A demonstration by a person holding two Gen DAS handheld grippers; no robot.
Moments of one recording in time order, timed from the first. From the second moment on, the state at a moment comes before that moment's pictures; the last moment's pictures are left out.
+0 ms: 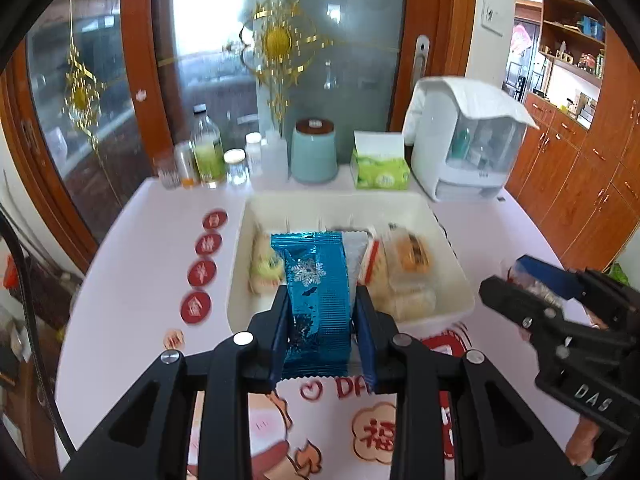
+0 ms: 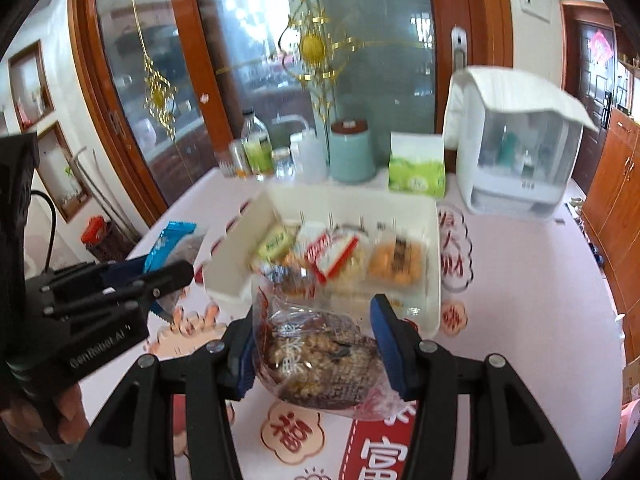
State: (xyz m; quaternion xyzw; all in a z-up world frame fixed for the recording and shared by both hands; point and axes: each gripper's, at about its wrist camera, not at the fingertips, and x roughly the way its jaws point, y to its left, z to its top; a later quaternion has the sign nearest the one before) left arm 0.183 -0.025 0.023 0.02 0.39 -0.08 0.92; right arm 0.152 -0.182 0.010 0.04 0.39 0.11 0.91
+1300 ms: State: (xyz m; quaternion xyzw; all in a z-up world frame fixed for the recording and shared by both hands) left arm 0.300 -0.033 0.011 0.07 0.41 -0.06 0.91; right arm 0.282 -0.170 0.014 0.05 0.40 0.05 0.91
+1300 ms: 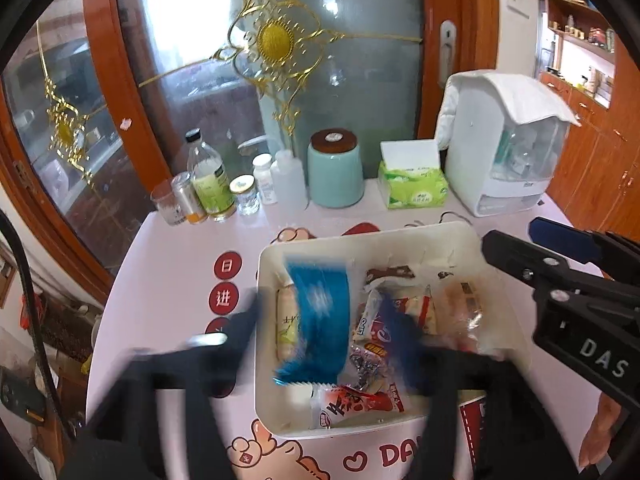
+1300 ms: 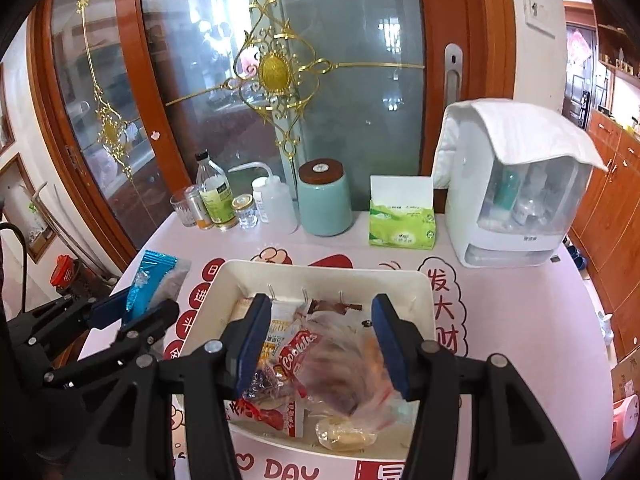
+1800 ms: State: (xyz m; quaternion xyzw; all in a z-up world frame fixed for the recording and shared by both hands) left arm 0.306 -0.025 -0.019 0.05 0.45 -0.06 0.89; right arm 0.285 -0.171 -0.007 0.05 0.43 0.04 0.90
